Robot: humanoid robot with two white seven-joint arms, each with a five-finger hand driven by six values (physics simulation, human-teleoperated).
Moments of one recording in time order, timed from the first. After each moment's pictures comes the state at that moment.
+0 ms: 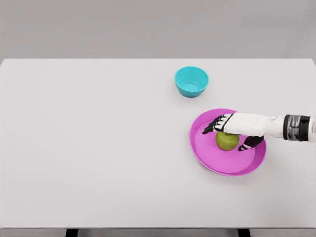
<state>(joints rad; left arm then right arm) 0.00 0.00 -0.01 -0.08 -0.05 0.00 0.06 -0.51 -0.84 0.65 -1.47 0.28 -0.61 0.61</state>
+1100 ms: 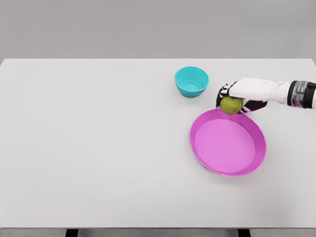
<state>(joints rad) 0.00 0.00 -0.01 -0.08 -0.05 0.00 0.06 -0.71 -0.76 0.65 -1.28 0.32 -0.61 0.61</state>
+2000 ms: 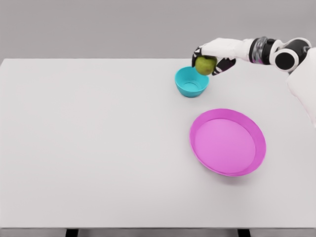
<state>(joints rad) 0.00 0.00 -0.01 -0.08 -0.05 0.00 0.06 -1.05 -0.38 0.66 -0.78 0.54 -0.61 0.61</state>
